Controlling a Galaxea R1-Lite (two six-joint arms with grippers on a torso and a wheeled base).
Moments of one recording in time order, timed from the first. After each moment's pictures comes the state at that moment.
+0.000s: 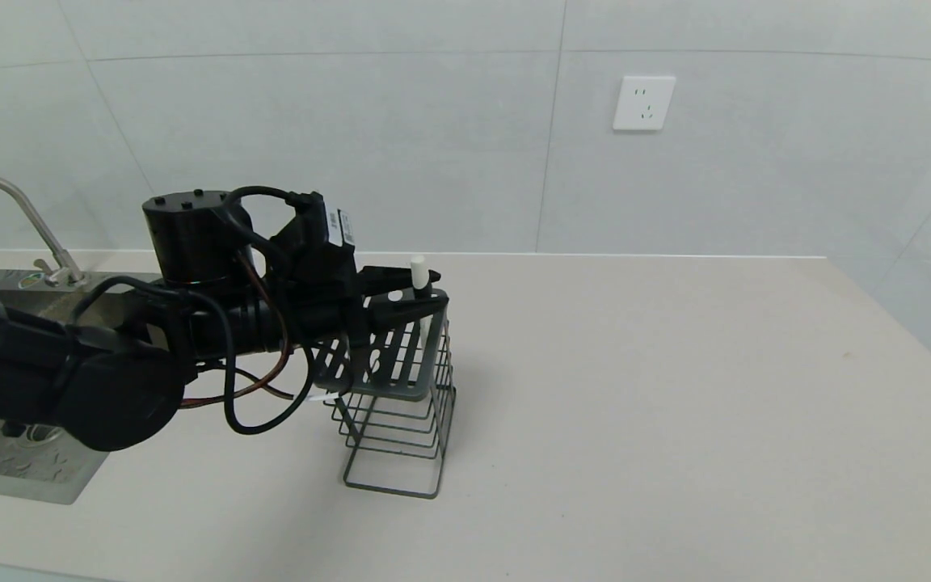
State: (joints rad) left arm -0.41 1.79 -0.86 -0.83 -0.82 0.50; right arm -0.01 0.02 0.00 0.01 0.07 -0.06
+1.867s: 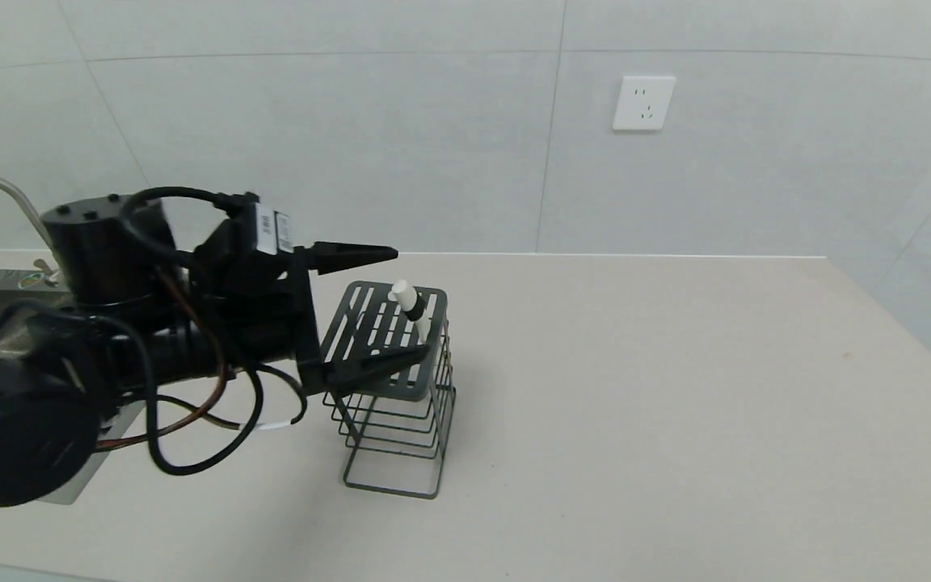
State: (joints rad) left arm -0.37 1.62 -0.70 -0.85 -0.82 0.47; right arm -0.01 0.02 0.00 0.01 0.07 -0.05
